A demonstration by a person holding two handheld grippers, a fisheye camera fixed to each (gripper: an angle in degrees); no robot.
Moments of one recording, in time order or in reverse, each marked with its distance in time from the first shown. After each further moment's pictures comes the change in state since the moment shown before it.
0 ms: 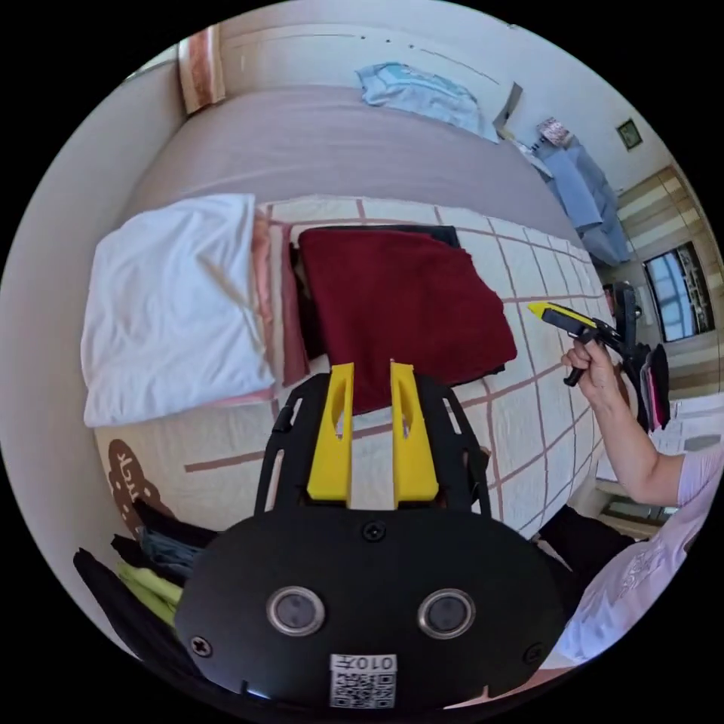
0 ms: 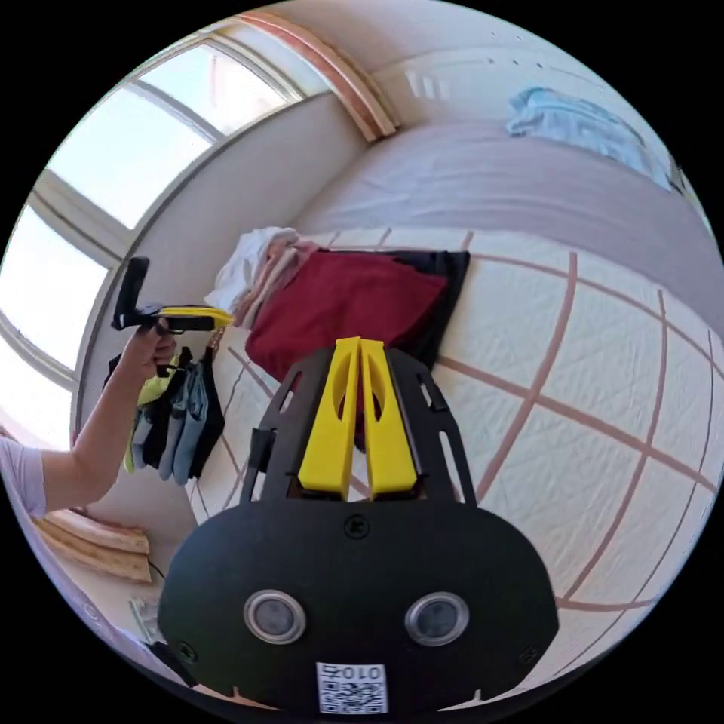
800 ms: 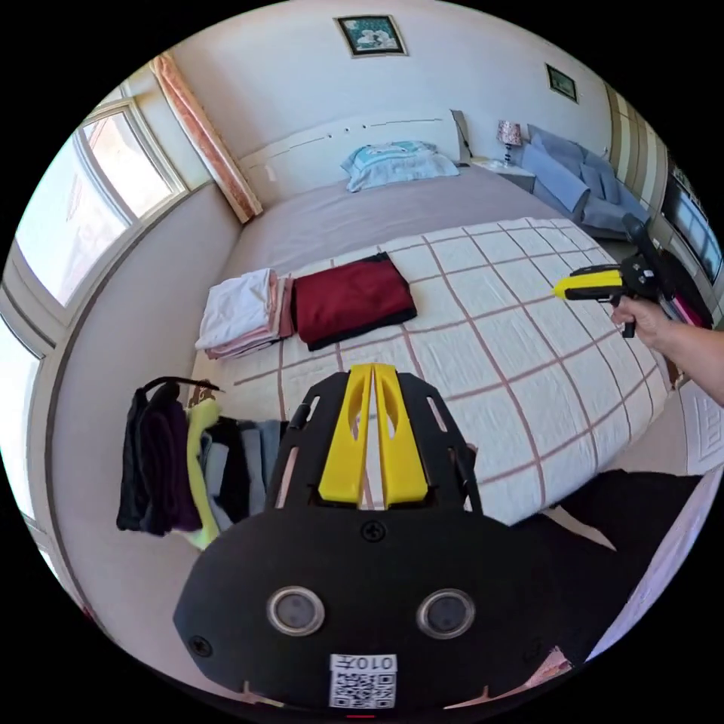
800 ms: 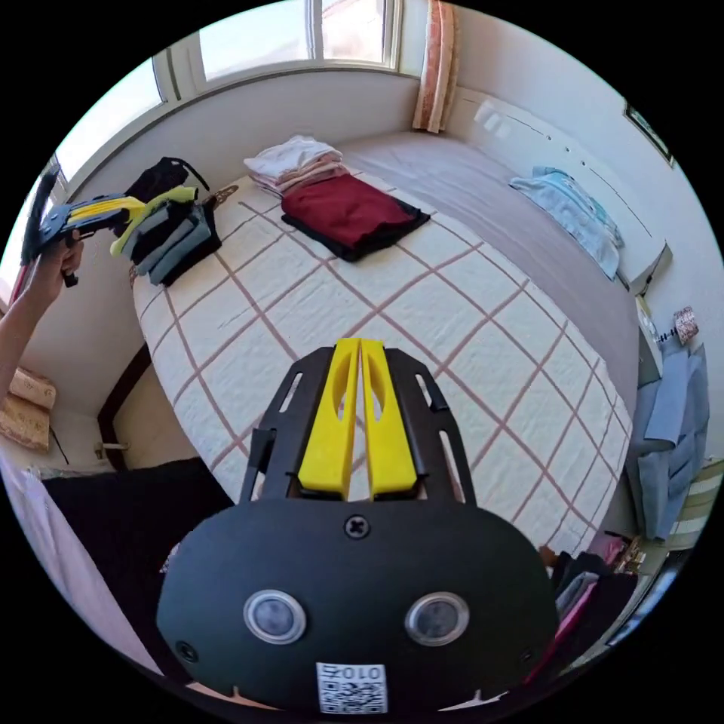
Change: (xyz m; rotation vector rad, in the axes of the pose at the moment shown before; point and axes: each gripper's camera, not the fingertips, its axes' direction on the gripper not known) left arm 0.396 0.444 -0.144 0.265 -0.459 0.049; right arm -0.190 0.453 -0.169 -0.259 0.511 -0.260
